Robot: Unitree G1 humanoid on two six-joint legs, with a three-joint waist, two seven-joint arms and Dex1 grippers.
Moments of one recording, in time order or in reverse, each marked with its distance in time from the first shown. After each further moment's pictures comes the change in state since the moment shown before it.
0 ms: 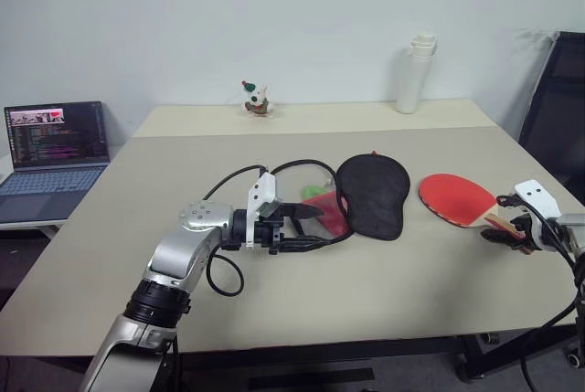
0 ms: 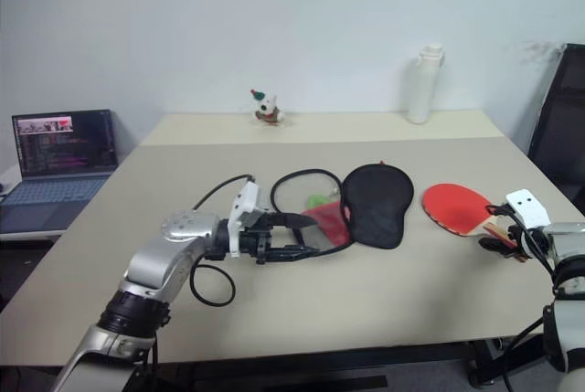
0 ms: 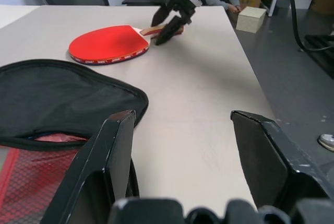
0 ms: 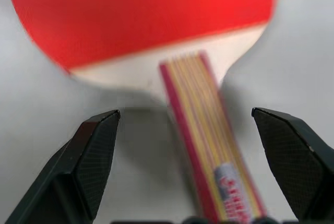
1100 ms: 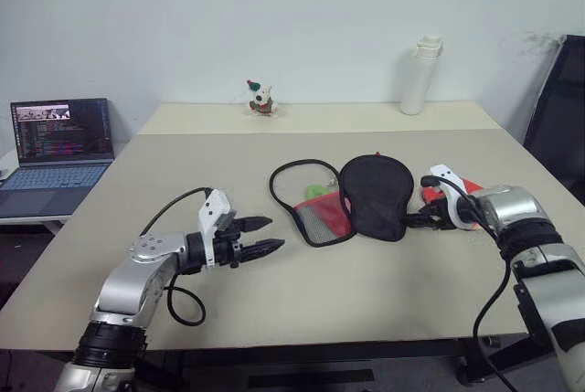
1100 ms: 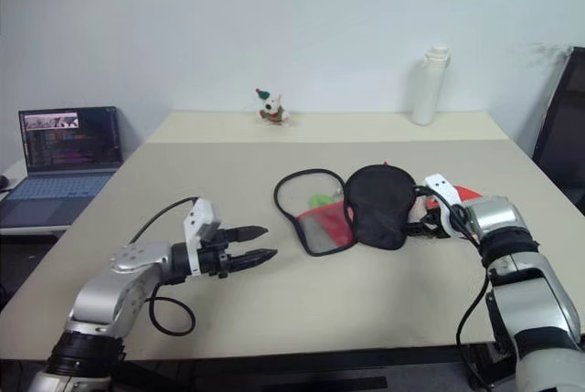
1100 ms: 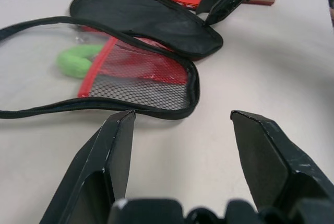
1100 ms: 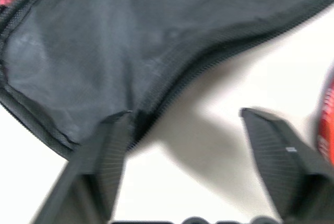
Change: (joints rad) left arm 0.244 0.107 0.177 -0.093 -0.028 0.107 0.181; right arm -0.045 0.210 0.137 -0.375 0.159 0.366 0.111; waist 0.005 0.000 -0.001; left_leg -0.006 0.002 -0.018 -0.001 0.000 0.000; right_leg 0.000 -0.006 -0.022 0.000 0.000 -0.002
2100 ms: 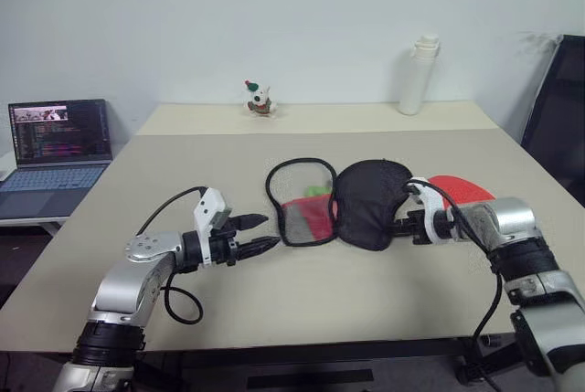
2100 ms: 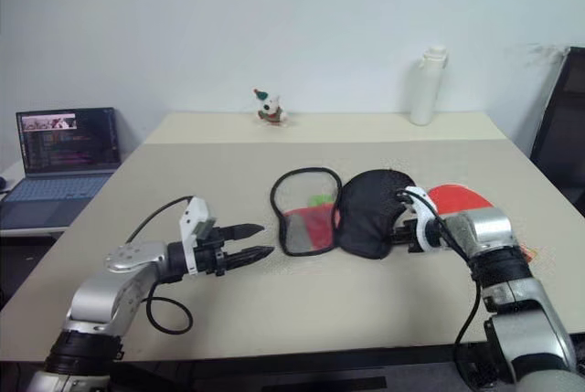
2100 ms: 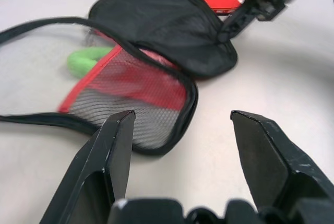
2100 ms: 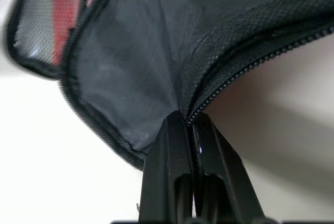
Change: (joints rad) left arm 0.006 0.001 0.023 0.017 0.002 -0.015 0.007; right arm 0.073 0.047 0.013 -0.276 0.289 0.388 -0.161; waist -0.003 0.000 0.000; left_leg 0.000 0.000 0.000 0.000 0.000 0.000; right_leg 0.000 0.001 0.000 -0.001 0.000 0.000
